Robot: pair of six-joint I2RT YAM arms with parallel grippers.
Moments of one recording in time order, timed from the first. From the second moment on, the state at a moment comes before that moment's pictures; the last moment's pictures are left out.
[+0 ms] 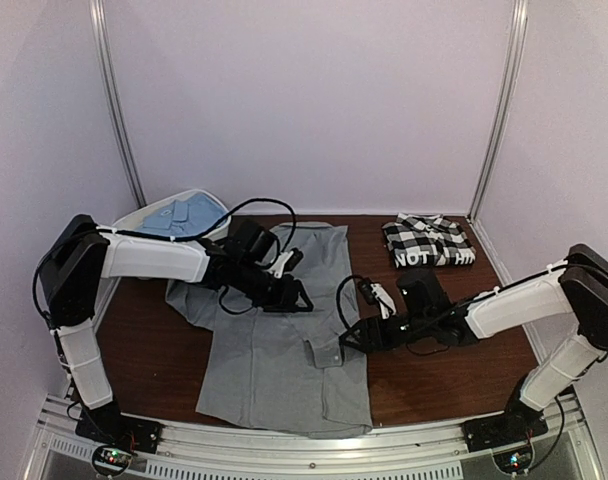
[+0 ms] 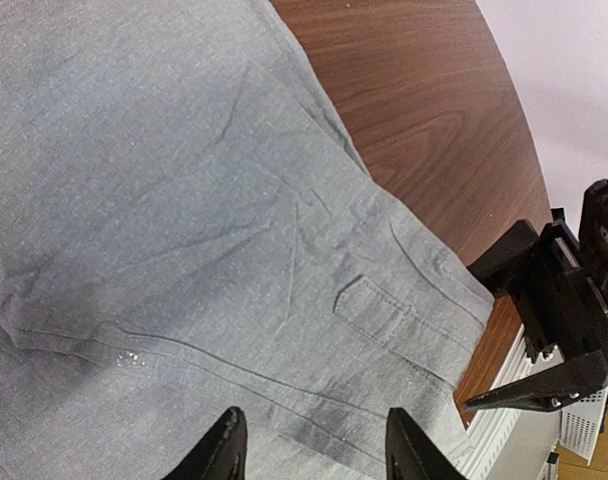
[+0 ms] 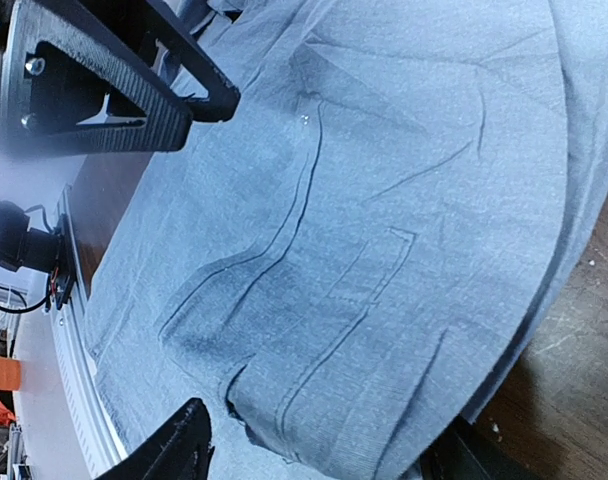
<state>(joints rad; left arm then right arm) -0.78 1.87 1.24 -0.23 0.45 -0.51 0.78 1.54 0.59 0.29 -0.38 0.50</state>
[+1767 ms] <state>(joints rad) -0.73 1.86 1.13 -0.23 0.48 -0.50 0.82 1.59 0.70 -0.12 -0.56 0.64</state>
